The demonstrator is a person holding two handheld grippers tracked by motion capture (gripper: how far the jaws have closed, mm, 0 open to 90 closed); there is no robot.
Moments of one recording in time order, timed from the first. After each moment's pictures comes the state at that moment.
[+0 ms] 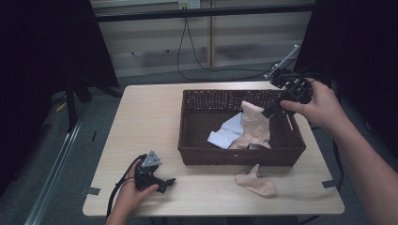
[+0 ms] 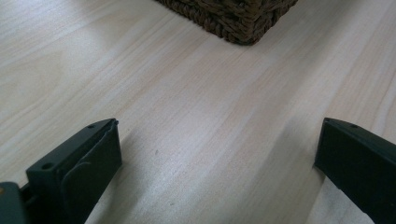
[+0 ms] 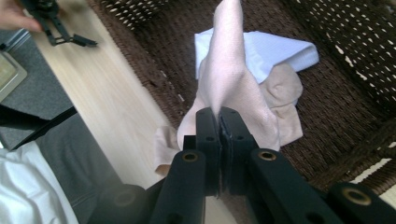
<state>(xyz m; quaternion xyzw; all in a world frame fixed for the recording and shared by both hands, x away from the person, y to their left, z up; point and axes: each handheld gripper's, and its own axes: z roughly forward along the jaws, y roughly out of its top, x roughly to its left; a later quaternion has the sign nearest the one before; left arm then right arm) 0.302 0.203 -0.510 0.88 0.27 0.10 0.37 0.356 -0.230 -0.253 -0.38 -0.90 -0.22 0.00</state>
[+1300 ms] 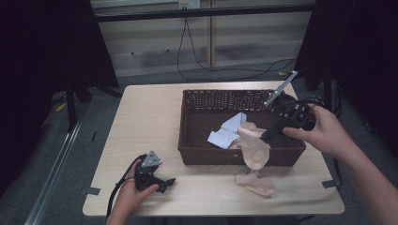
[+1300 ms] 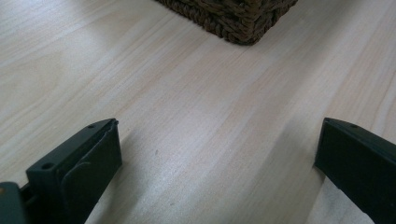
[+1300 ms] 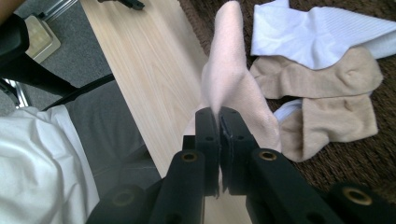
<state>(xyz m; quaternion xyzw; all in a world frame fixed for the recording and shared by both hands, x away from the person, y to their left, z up) 0.302 0.203 -0.510 0.89 0.27 0.10 0.36 0.307 -0.220 -0.282 -0.32 -0.92 -0.23 0.04</state>
